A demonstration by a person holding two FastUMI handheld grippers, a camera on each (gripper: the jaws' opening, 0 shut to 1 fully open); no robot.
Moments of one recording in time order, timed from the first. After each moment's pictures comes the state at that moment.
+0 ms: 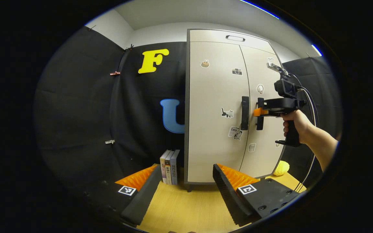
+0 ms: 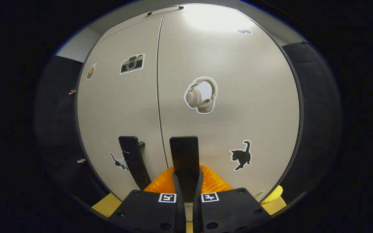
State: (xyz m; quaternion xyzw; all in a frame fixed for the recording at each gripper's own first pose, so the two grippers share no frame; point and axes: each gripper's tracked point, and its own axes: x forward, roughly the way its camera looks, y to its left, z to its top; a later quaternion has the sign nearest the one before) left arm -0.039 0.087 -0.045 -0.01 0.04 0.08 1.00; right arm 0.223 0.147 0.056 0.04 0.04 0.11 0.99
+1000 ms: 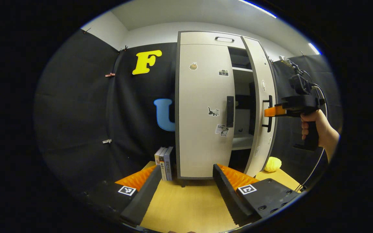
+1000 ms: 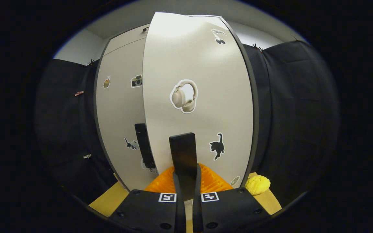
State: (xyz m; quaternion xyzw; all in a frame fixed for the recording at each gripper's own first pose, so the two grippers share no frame) left arm -0.076 0.038 -0.039 0.00 0.06 0.06 1.00; right arm 0.149 0.100 0.059 0.03 0.05 0.11 0.99
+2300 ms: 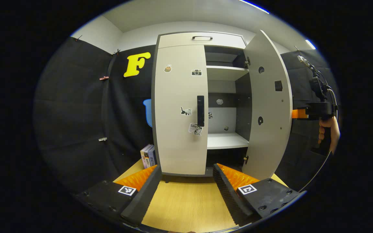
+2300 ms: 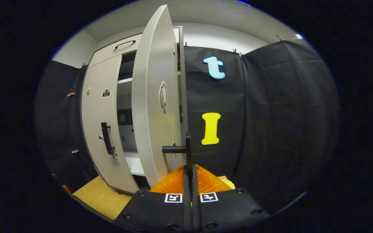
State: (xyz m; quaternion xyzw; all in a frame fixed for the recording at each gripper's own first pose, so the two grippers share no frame) left arm -0.077 -0.083 -0.032 0.00 0.07 0.06 1.00; right arm 0.135 -0.034 0.068 0.05 0.03 0.06 1.00
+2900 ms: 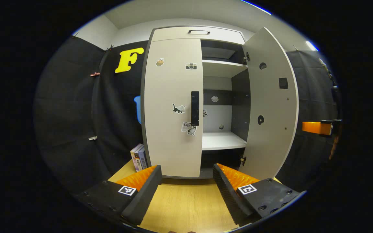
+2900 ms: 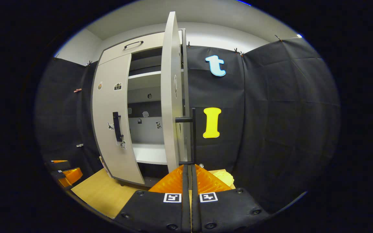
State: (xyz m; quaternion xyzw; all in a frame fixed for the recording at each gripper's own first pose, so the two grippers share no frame) left arm -0.028 -0.084 -0.036 -0.01 0.07 0.03 1.00; right arm 0.070 -0.039 0.046 0.03 0.02 0.06 1.00
